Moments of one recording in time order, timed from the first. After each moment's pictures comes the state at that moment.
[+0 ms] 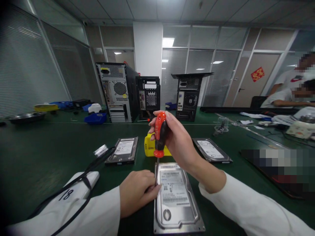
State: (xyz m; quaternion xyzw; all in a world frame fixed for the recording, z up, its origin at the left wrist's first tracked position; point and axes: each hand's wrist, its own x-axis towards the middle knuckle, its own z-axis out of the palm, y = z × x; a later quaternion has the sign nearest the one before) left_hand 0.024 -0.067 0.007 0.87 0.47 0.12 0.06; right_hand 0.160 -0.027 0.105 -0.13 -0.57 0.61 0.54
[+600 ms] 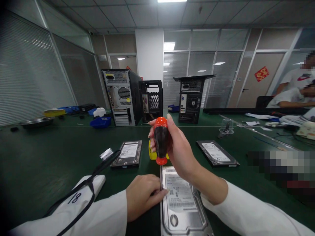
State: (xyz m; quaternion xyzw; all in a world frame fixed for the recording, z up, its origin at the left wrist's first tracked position) left_hand 0.023 -0.068 0.011 0.87 0.47 0.10 0.08; right_hand 0.146 -0.040 0.106 -0.14 -0.55 0.63 0.53
